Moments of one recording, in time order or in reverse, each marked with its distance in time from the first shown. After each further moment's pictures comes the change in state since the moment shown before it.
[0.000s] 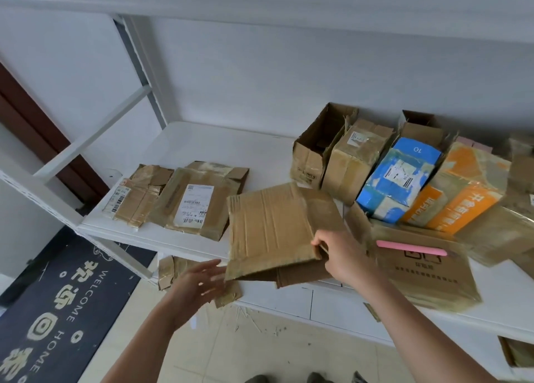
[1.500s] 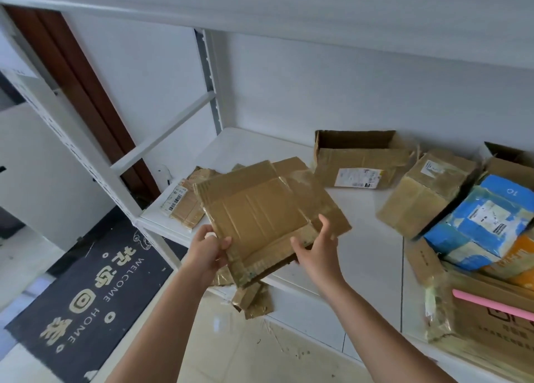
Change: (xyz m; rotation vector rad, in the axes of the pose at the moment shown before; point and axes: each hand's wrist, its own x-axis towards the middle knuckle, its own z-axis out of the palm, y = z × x) left_hand -0.008 0.097 -0.029 -0.096 0.414 0.193; right_hand 0.054 -0.148 0.042 0.728 0.175 0.094
